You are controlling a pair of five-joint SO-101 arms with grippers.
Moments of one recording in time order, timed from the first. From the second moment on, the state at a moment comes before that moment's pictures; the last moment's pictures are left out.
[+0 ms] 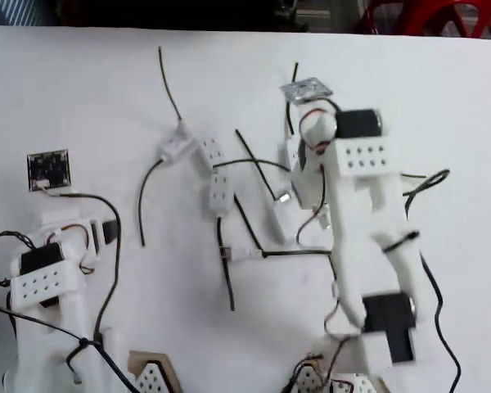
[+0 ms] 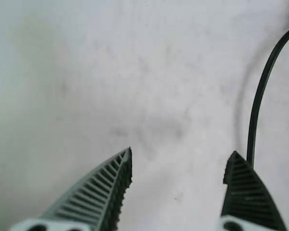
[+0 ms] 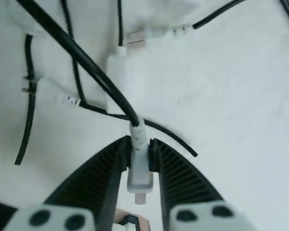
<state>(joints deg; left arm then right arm) -27.3 -43.9 68.9 44.2 -10.0 -10.9 -6.3 1.7 96.9 18.2</state>
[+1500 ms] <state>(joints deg) 12.5 -56.7 56.3 49.5 -1.9 -41.0 -44.6 54.9 44.0 -4.7</state>
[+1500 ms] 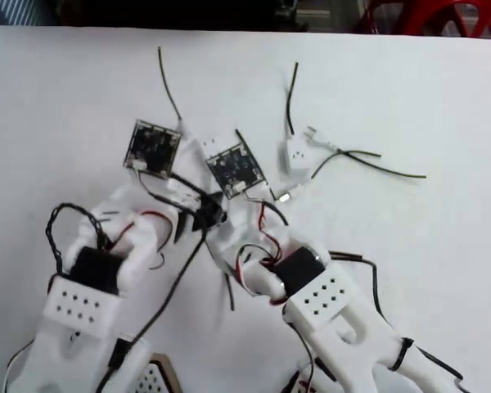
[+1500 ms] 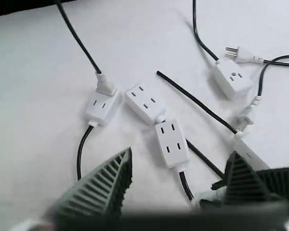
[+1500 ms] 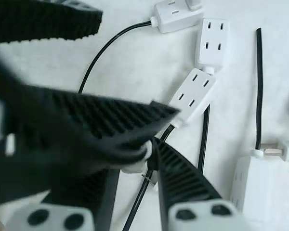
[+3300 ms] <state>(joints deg) 12.1 18.9 12.5 54.5 -5.4 -14.8 -44.6 59.2 30.2 -13.1</state>
